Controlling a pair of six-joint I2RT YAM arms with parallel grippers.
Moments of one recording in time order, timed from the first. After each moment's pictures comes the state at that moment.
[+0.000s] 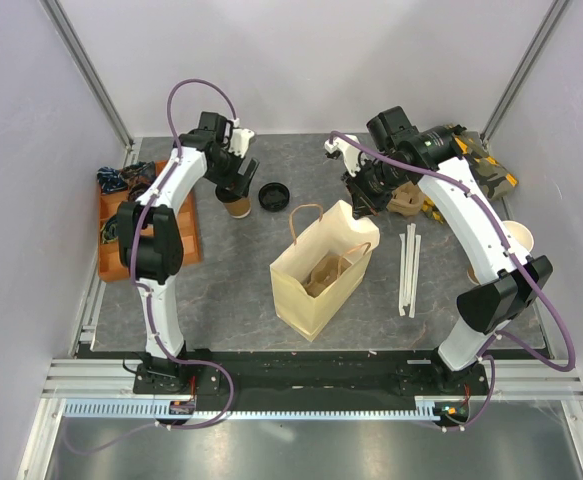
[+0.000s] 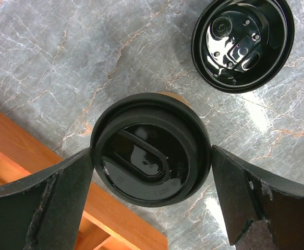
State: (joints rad) left arm -0.19 2.09 1.87 -0.82 0.16 0.33; right arm 0.46 1.70 1.94 -1.35 -0.38 -0.40
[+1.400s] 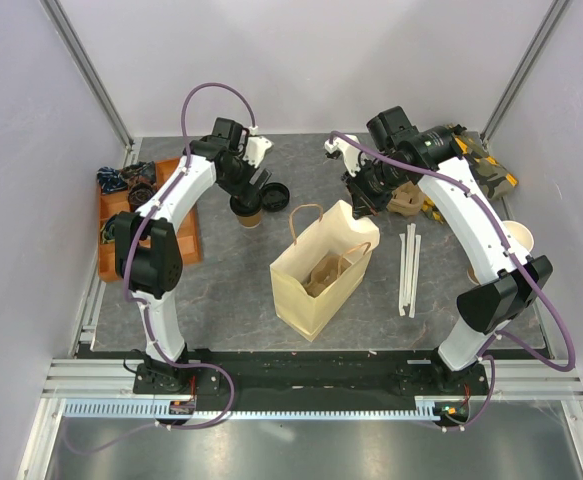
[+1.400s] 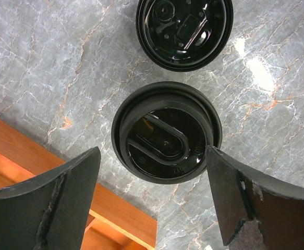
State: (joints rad) left arm -0.29 1.96 1.75 -0.82 0.11 0.39; right arm 0.46 1.70 1.94 -1.35 -0.38 -0.40
